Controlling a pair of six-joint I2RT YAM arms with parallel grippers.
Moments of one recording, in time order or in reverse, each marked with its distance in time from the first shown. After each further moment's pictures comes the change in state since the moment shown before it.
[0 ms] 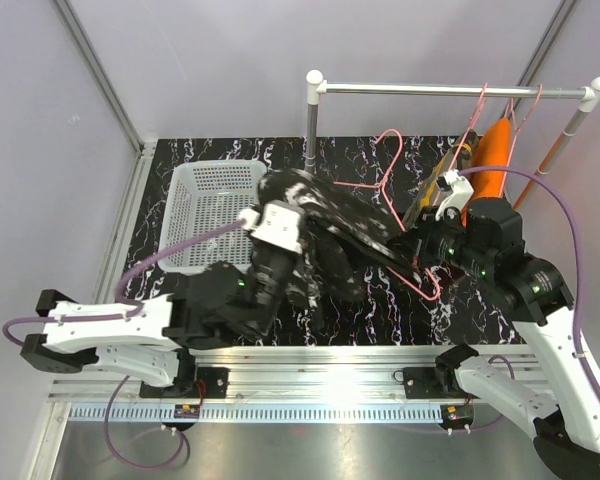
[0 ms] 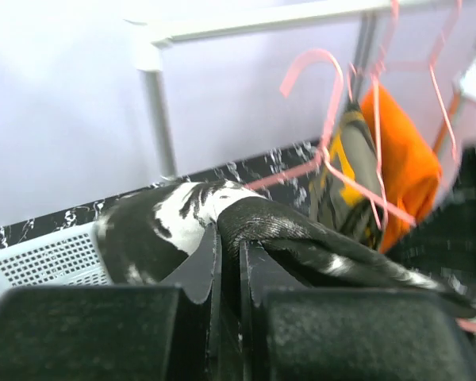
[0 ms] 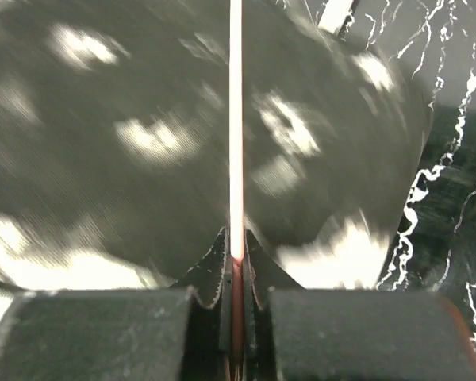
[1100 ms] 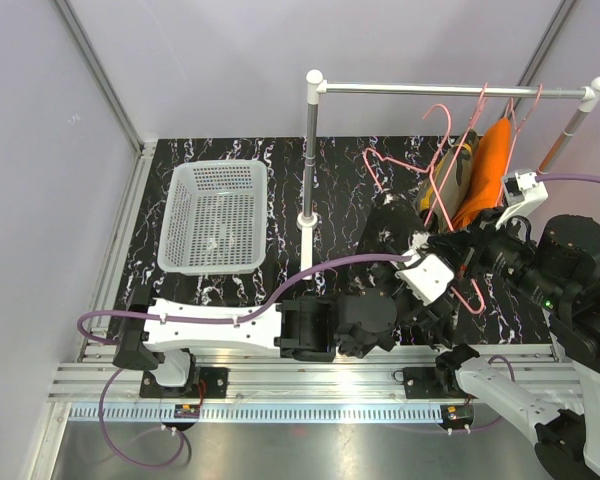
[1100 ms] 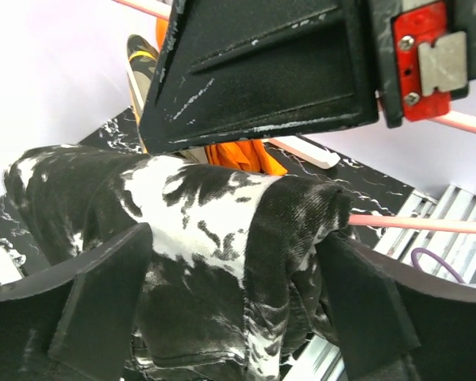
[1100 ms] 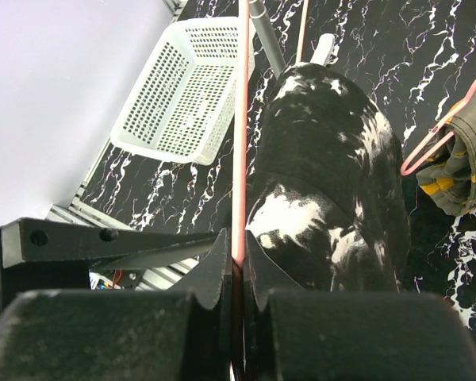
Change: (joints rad) left arm -0.030 0.462 0.303 -0.204 0.372 -0.241; right arm -0.002 -0.028 0.368 -0.246 0.100 -0.036
